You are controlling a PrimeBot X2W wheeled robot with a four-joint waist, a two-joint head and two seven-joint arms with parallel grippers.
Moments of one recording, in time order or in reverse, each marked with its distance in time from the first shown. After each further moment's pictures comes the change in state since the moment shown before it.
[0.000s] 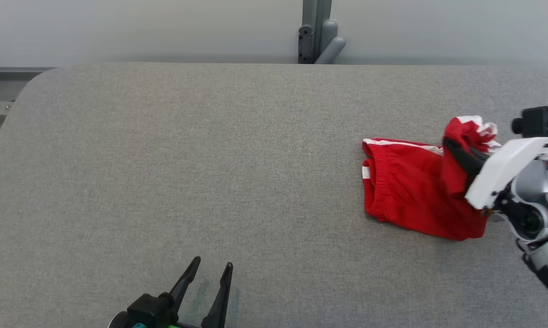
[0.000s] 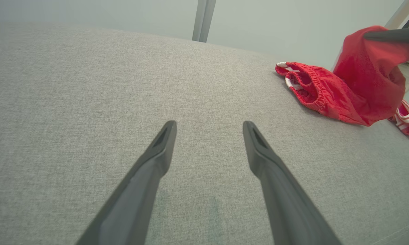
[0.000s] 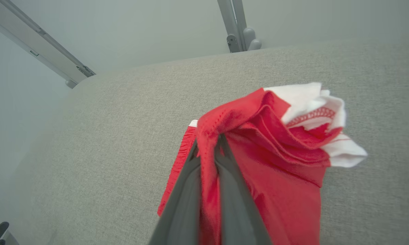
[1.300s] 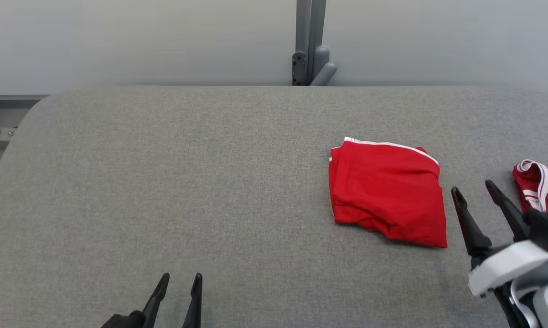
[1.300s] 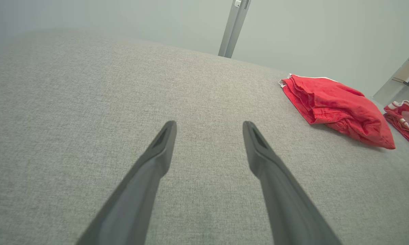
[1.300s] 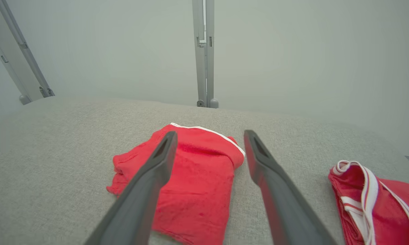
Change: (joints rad) left arm 0.101 -0.105 0.219 0.017 0.092 -0.058 0.000; right arm 0.402 0.175 -0.255 -0.249 -0.585 0.000 -0.390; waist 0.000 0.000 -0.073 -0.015
